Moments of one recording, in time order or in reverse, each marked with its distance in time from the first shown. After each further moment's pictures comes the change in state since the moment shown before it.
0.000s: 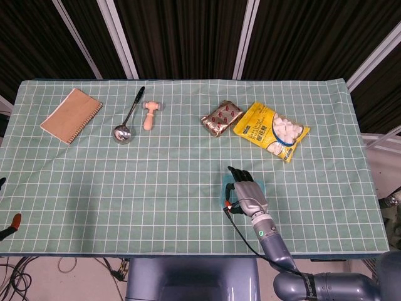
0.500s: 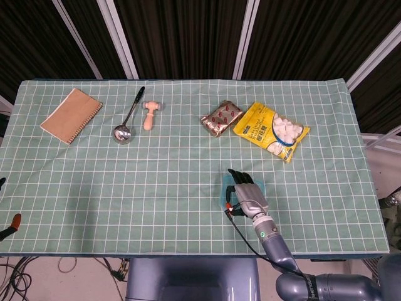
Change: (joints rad) left arm 0.001 -0.004 0.000 0.002 0.001 0.006 0.006; right arm -0.019 -0.002 -0.012 0.029 -0.038 -0.031 0.037
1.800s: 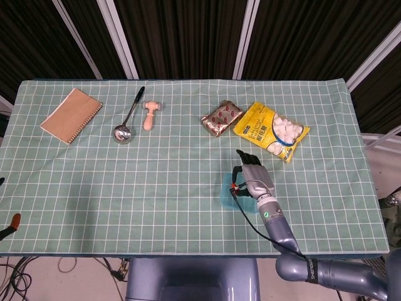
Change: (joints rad) left arm -0.001 0.001 -0.006 -0.004 -0.015 -0.003 0.000; right arm 0.058 0.049 0.135 0.056 0.133 -0.068 -0.018
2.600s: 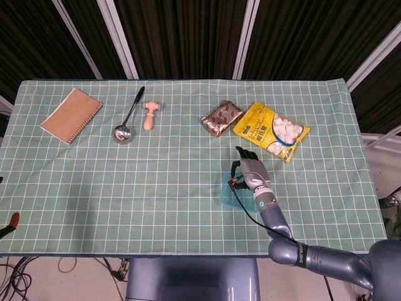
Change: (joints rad) left arm -0.006 -0.004 -0.008 0.006 -0.024 -0.007 0.008; right arm 0.070 -0.064 0.010 0.184 0.076 -0.100 0.047
